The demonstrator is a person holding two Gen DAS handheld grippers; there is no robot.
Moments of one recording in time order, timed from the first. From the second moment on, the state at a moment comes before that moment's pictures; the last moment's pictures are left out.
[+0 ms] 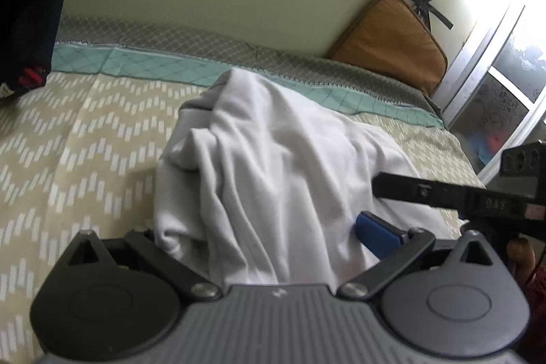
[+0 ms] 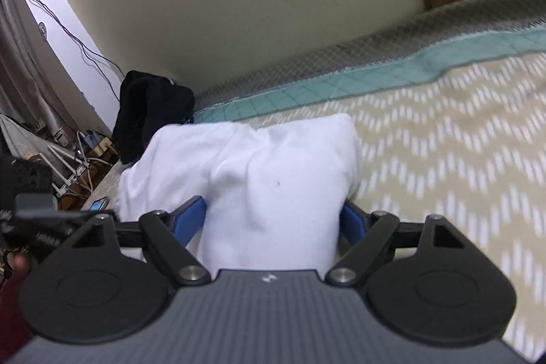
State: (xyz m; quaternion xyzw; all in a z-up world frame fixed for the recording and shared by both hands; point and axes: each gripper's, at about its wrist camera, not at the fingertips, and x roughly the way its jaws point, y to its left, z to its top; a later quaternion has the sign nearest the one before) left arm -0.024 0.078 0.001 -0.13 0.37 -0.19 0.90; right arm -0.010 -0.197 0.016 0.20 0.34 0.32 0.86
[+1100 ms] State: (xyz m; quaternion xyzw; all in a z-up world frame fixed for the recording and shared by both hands) left arm -0.036 0.049 0.000 -0.02 0.36 -0.14 0.92; right arm -0.013 -0.213 0.010 0.25 0.34 0.34 0.84
